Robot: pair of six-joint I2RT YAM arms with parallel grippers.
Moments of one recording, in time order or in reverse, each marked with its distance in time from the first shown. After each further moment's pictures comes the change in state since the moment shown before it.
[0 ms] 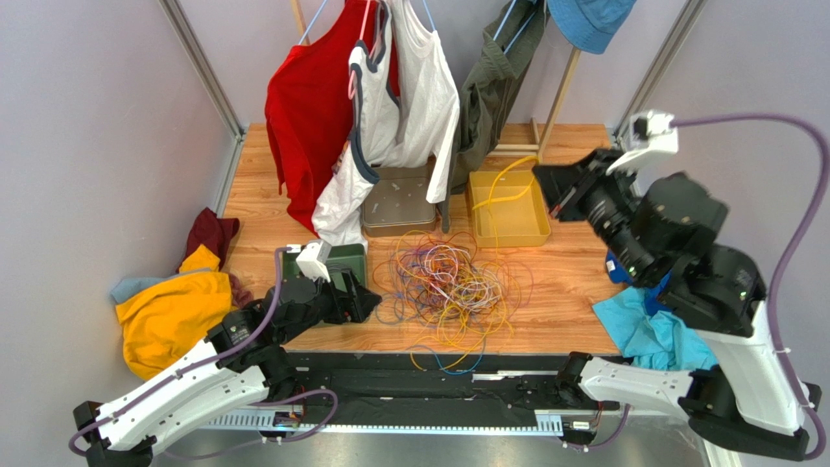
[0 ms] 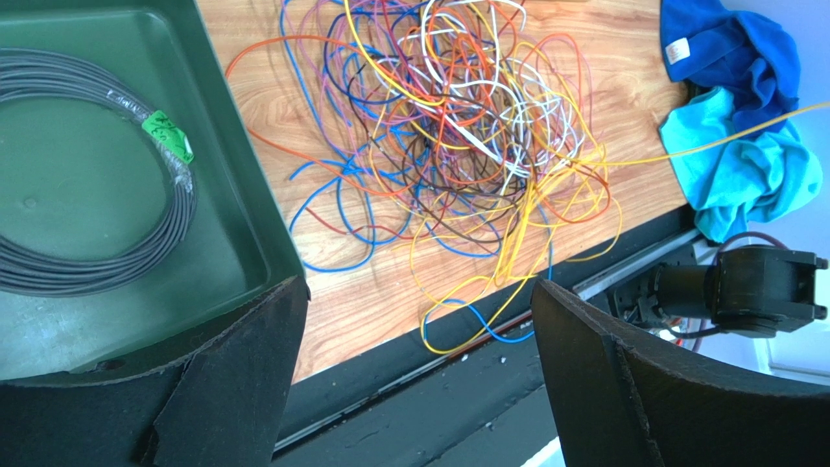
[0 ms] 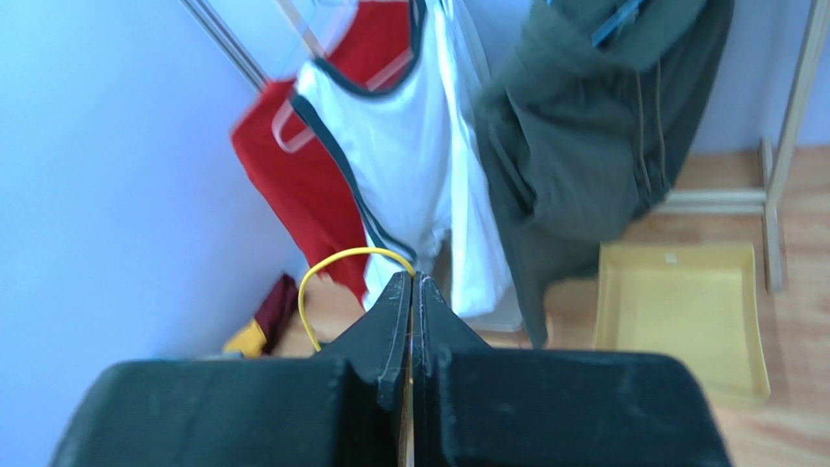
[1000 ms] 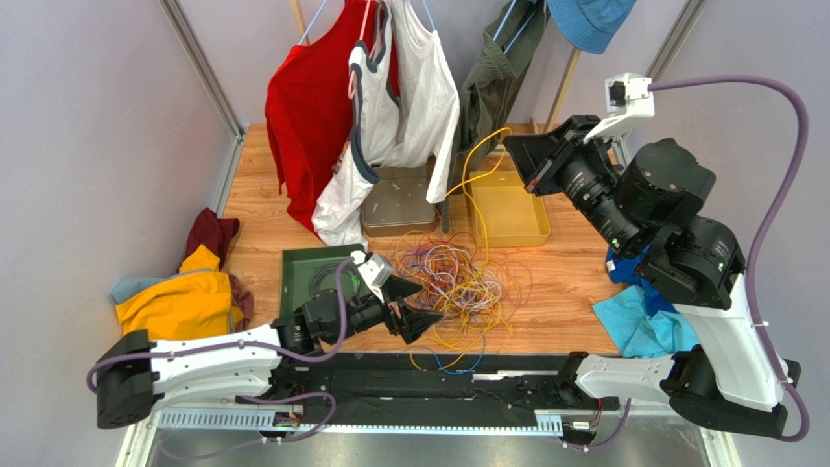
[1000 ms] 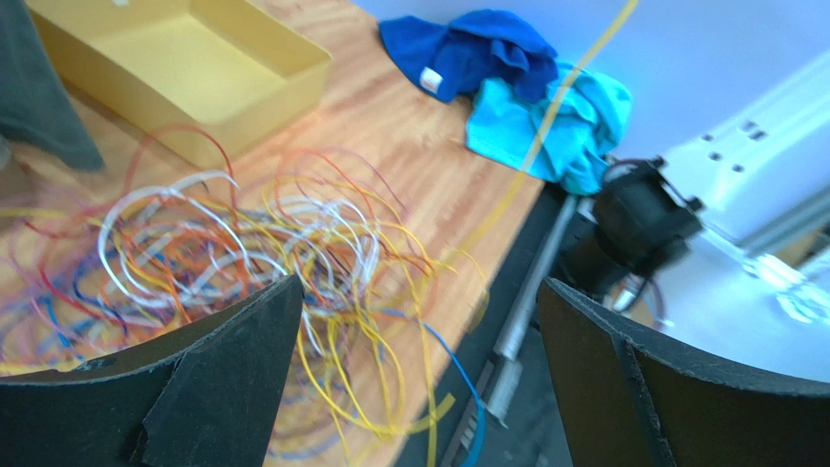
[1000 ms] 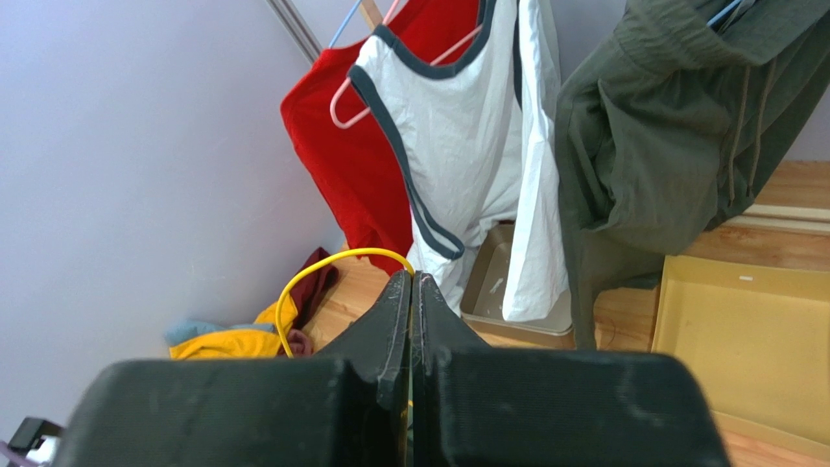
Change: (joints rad) left arm -0.242 0.383 -0.217 1.082 0.134 0.388; right arm 0.001 0.109 0.087 0.089 -0.116 -0.029
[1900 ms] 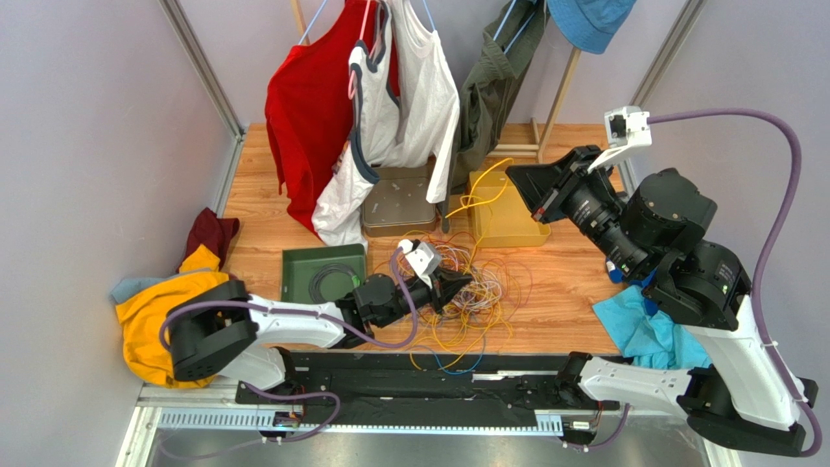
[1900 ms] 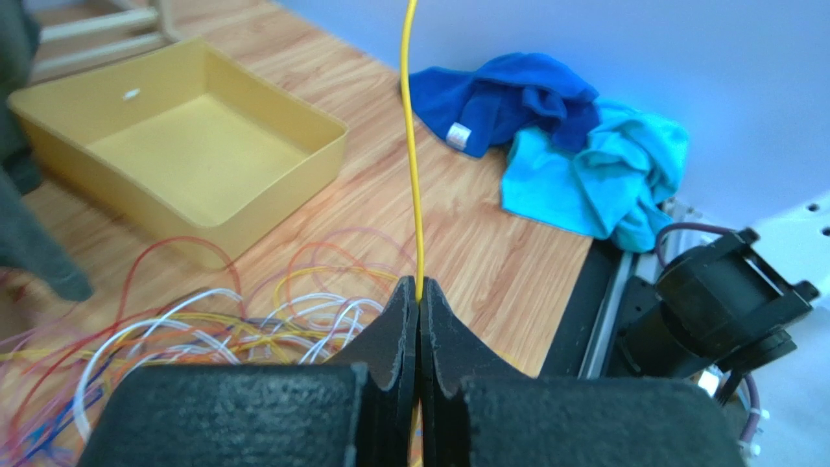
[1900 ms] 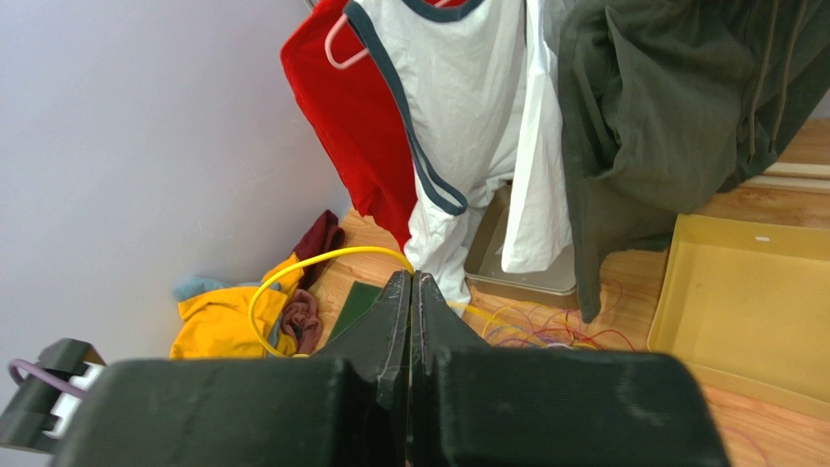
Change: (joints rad) left arm -0.004 0.547 0.186 0.446 -0.024 0.156; right arm 0.000 -0.145 -0.204 0.026 -0.066 0.035
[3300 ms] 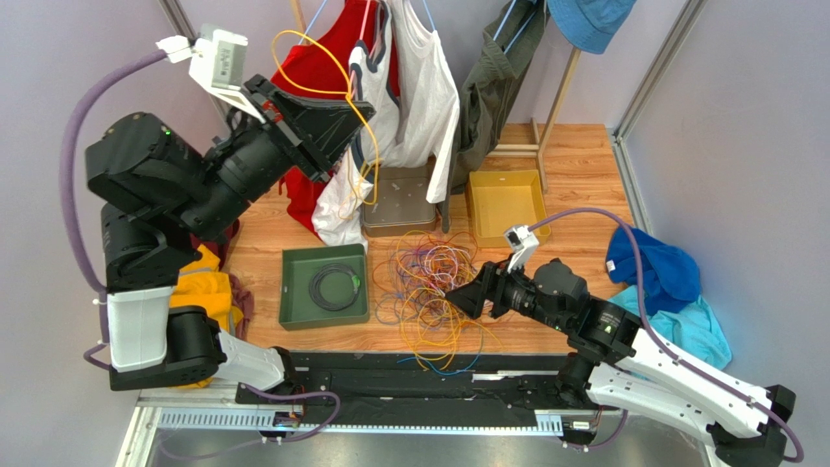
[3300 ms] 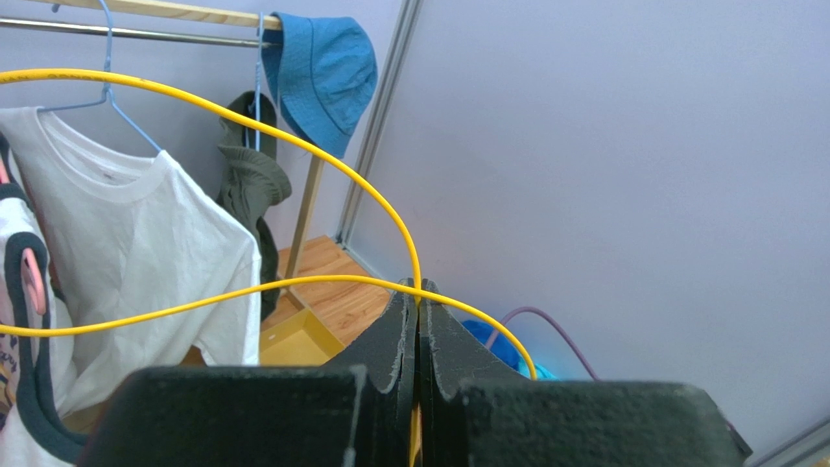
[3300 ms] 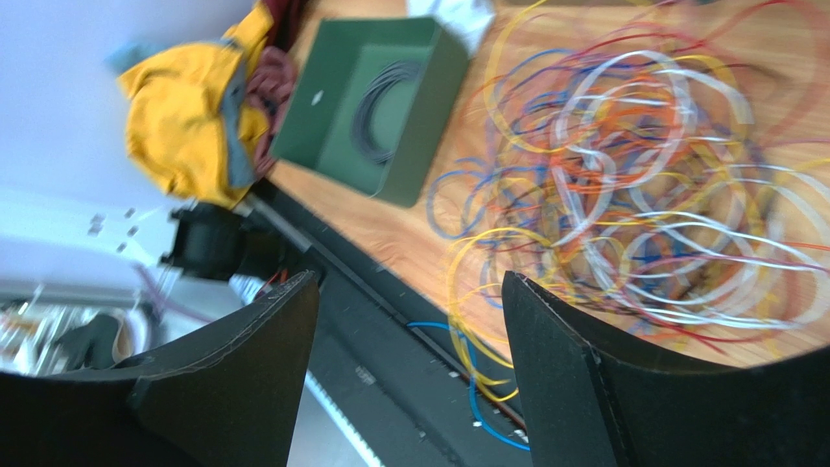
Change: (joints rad) left arm 0.031 -0.037 1.921 -1.764 -0.219 -0.006; right arm 0.058 -0.369 -1.052 0.373 -0.317 0.246
